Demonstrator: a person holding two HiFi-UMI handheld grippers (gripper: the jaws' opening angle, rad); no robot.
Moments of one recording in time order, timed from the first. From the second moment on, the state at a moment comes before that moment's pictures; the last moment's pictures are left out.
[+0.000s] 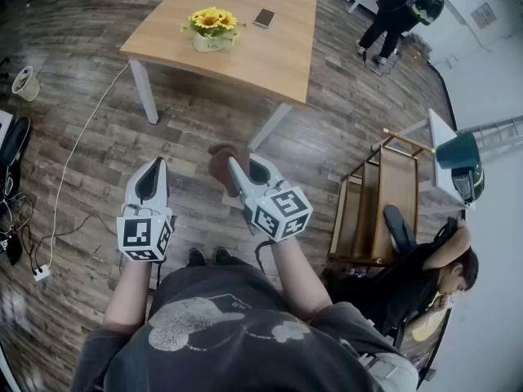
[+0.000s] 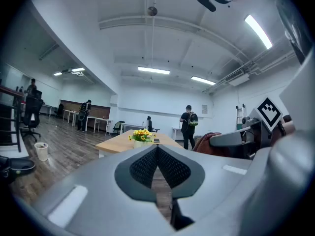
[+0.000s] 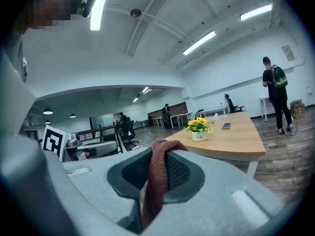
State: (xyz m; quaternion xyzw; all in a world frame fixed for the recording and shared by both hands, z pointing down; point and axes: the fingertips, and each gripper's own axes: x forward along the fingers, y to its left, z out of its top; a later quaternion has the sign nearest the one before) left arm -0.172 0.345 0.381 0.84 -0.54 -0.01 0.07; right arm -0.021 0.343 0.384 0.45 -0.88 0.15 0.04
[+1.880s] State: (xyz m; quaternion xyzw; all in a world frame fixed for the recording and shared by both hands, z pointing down) left arm -0.104 0.046 0.421 0.81 -0.58 0.02 0.09; right arm 0.080 0.004 0.437 0.43 -0.88 0.22 0.03
